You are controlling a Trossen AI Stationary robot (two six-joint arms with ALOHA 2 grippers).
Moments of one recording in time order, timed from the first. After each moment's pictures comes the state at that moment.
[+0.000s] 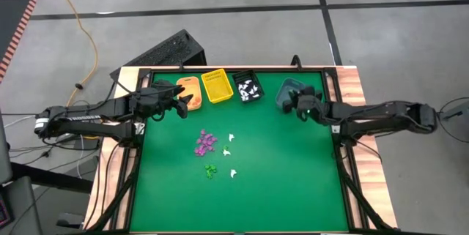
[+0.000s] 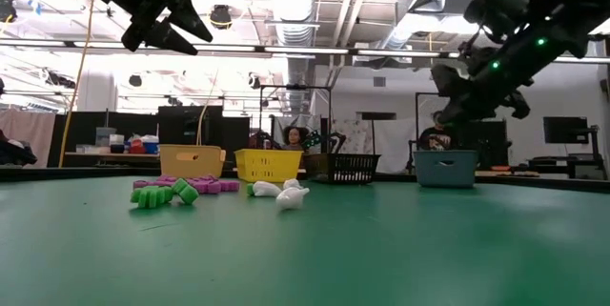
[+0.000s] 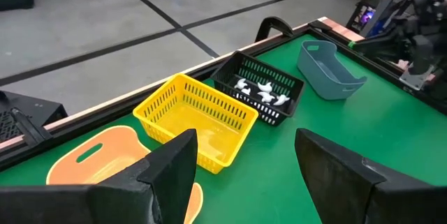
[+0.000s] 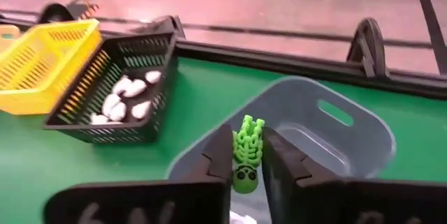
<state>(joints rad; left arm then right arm) 0.18 0.77 0.65 -0.23 -0.51 -0.41 -0.26 0.92 0.36 -0.02 0.71 0.64</state>
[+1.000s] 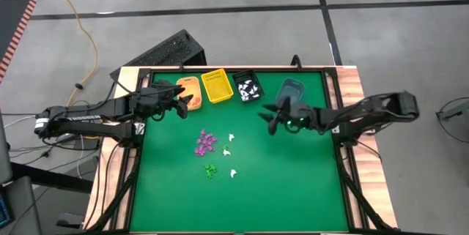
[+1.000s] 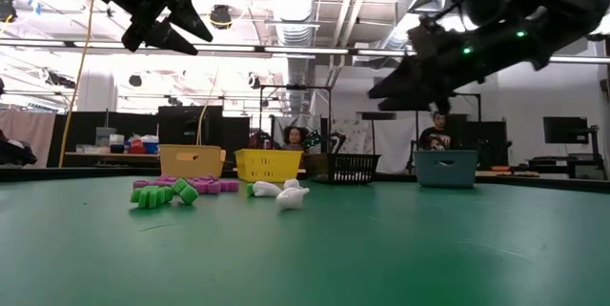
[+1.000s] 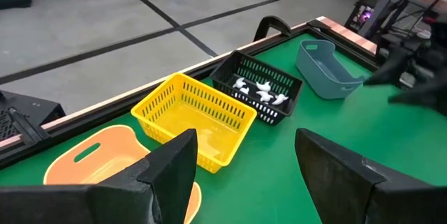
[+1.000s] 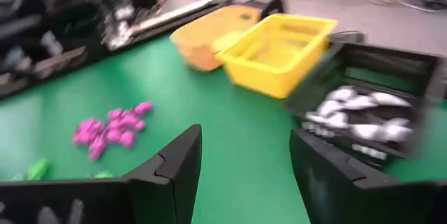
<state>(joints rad) 0.18 0.77 0.65 -0.23 -0.50 -0.41 -0.10 1.23 0.39 0.59 0.31 0.32</state>
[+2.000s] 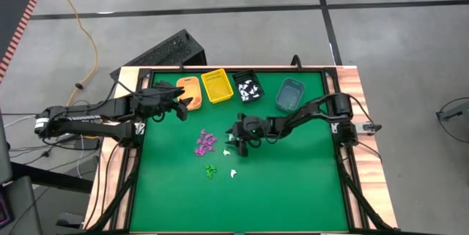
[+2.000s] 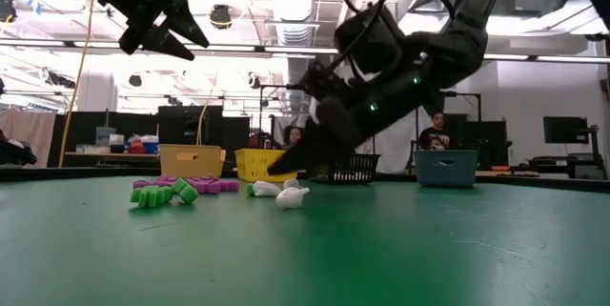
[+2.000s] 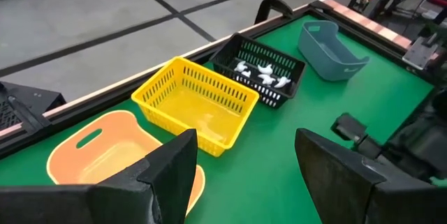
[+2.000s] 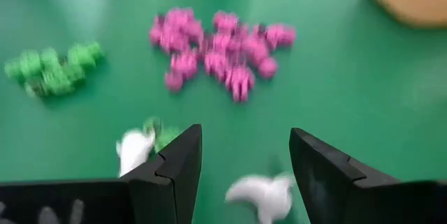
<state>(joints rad) 0.18 0.77 0.65 -0.28 -0.48 -0.41 -0.02 1.94 0.90 0.60 -0.03 0.00</state>
